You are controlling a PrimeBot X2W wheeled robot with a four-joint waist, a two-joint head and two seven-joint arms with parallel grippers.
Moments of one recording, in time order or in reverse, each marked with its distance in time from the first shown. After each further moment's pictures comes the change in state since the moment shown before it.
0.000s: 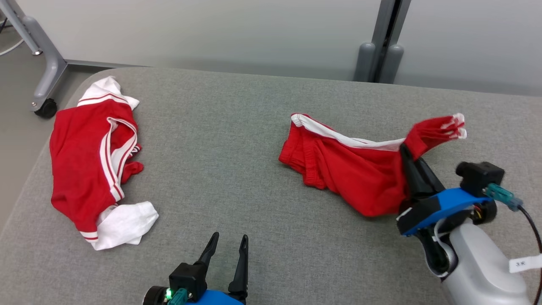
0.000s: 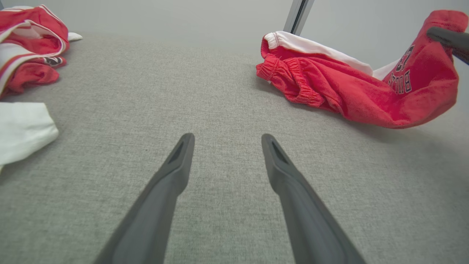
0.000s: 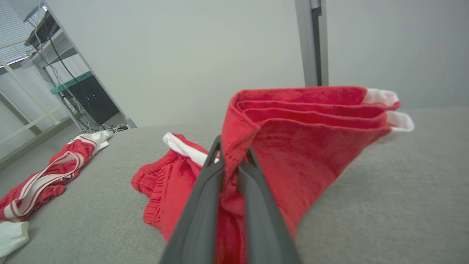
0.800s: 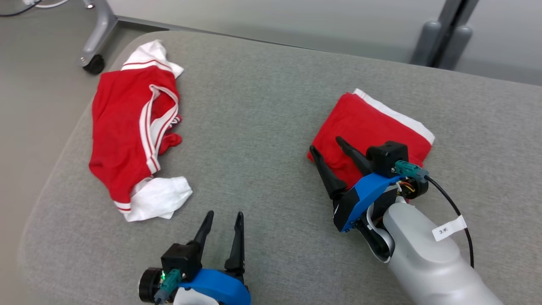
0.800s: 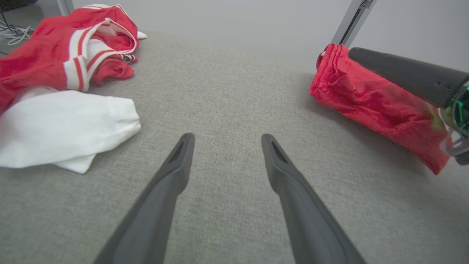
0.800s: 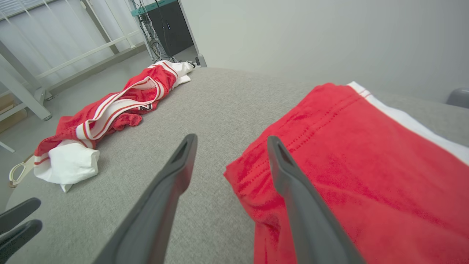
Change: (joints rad) left arm -0.058 0.001 -0.004 -0.020 -0.050 0.033 0.000; right arm -0.238 0.131 0.297 0.244 -0.088 0.000 0.005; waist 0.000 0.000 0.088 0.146
